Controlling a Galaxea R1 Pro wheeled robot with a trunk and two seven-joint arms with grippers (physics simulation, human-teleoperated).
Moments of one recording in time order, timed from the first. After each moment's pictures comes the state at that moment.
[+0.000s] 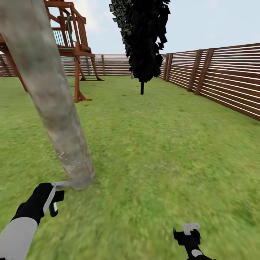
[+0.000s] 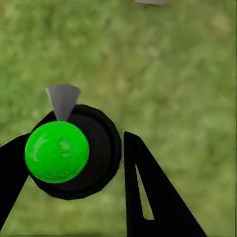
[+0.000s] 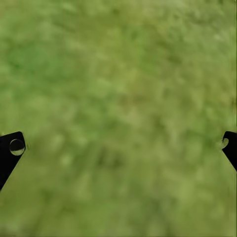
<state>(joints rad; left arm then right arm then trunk) -0.69 0.21 0.18 -0.75 -0.01 0.85 0.07 -0.55 -0.05 0.39 -0.03 -0.24 -0.39 -0.22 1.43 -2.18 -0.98</state>
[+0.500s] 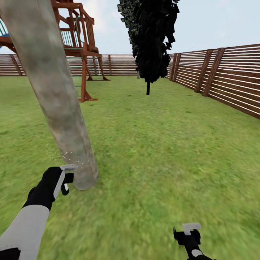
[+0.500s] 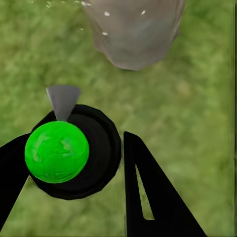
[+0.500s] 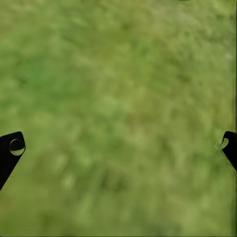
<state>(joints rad) -0.76 0.12 0.17 -0.92 -0.03 0.91 0.11 -0.55 -0.05 0.39 -0.03 -0.24 -0.39 -0.22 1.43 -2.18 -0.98</state>
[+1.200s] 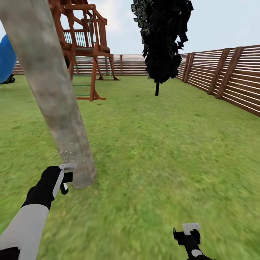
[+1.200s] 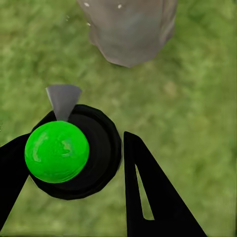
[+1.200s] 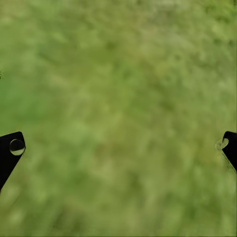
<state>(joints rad) -0.77 0.12 0.18 -0.92 -0.03 0.92 0.11 -0.55 -0.05 0.39 -0.03 -0.24 -0.39 -0.22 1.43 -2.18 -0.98</state>
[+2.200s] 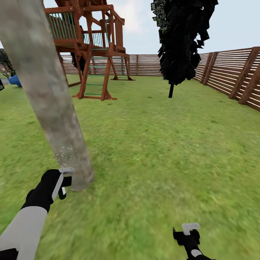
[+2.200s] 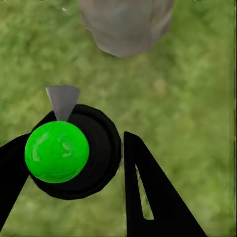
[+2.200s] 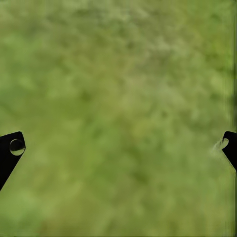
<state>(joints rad) -0.76 0.14 0.17 -0.88 -0.03 0.92 0.11 -0.55 -0.04 0.39 -0.03 -0.24 -0.39 -0.22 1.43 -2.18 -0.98</state>
